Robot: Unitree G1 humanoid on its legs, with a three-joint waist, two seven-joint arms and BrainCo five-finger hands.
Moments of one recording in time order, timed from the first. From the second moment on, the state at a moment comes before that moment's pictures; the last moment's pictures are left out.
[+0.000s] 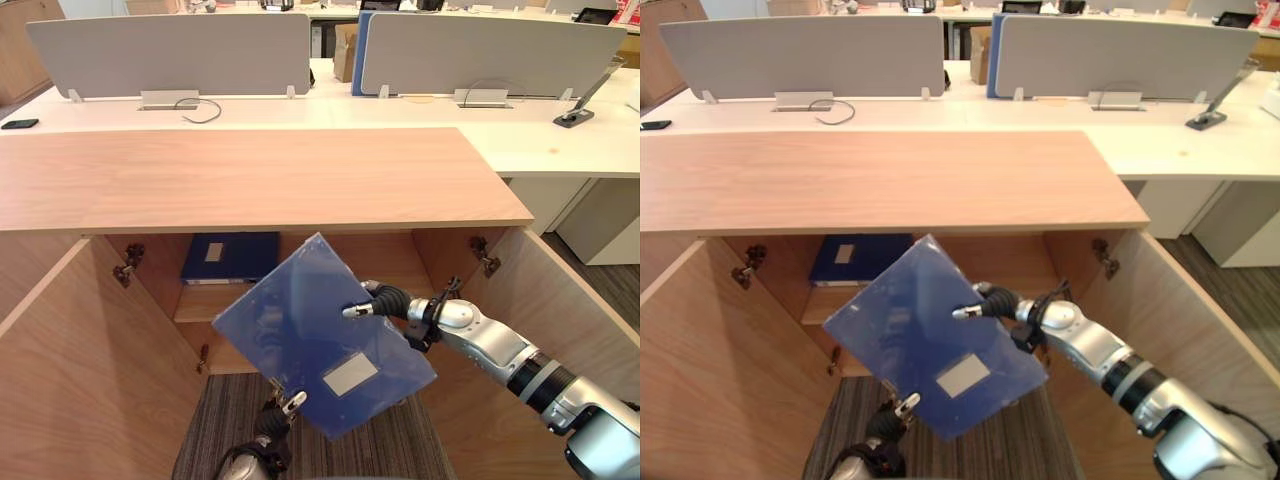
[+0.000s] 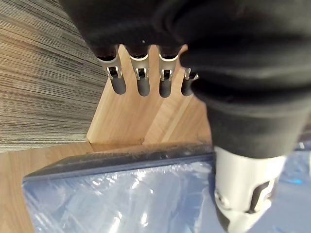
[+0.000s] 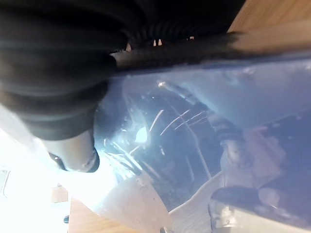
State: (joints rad) left arm 0.22 -0.02 -0.16 0.66 -0.56 -0.13 -0.16; right arm -0.50 -0.72 0.75 0.20 0.58 0.14 0.35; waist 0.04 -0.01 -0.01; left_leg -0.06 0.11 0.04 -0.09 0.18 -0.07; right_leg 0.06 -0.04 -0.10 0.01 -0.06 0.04
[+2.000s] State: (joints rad) left arm 0.07 0.06 0.13 0.79 -0.74 -0.09 0.06; right arm -1.18 -0.49 -0.21 0.75 1.36 -0.15 -0.25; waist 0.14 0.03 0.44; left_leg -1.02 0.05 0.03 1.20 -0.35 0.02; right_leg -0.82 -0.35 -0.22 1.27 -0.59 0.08
